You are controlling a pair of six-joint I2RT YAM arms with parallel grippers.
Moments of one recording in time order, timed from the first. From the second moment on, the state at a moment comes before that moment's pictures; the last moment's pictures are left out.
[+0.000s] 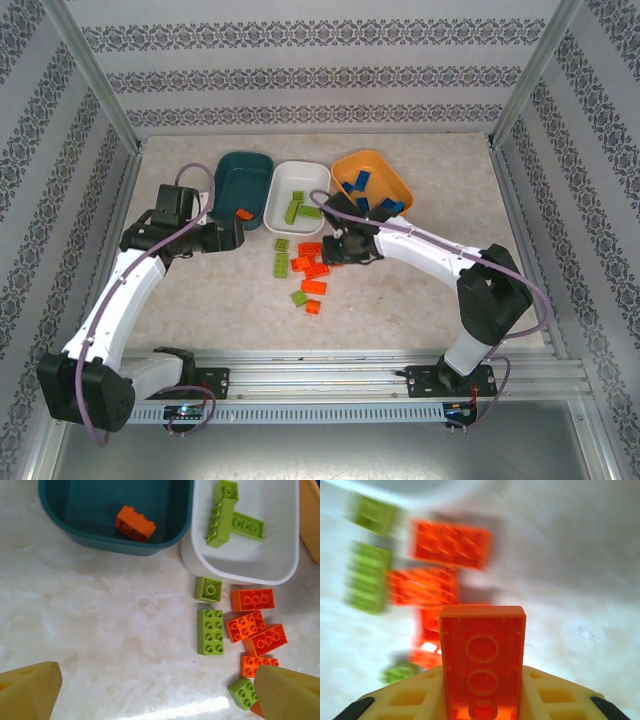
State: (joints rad) left arm -0.12 1.10 1.01 -0.83 0.16 -0.25; right arm 0.72 1.67 1.29 -0.75 -0.08 0.57
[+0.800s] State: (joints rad) left arm -0.11 0.90 0.88 -0.67 0.13 -0.21; right arm 0.70 2.25 2.22 -0.70 -0.39 0.56
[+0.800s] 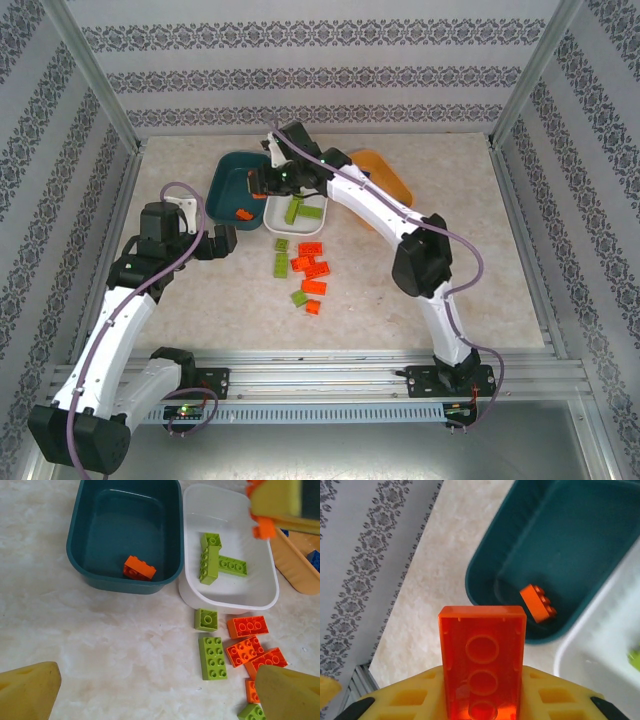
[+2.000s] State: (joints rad) left arm -0.11 0.96 0.87 -0.66 0.18 -0.19; right arm 0.68 2.20 2.16 -0.75 -0.26 0.57
